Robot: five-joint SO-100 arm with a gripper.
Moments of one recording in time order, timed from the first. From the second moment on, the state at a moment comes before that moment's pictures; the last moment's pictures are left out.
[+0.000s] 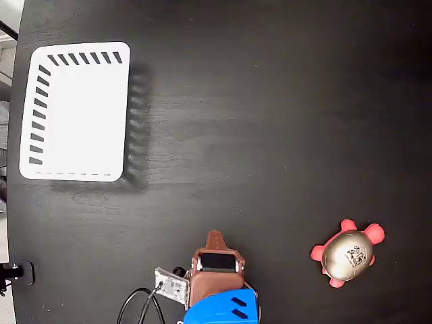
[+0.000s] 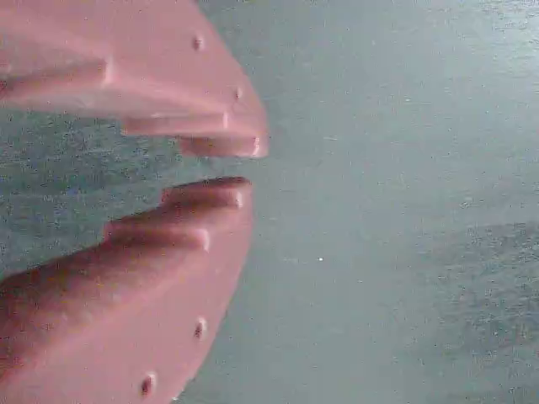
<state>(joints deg) -1.4 188.5 166.6 75.8 6.1</state>
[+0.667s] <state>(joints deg) -1.1 188.3 166.6 75.3 6.4</state>
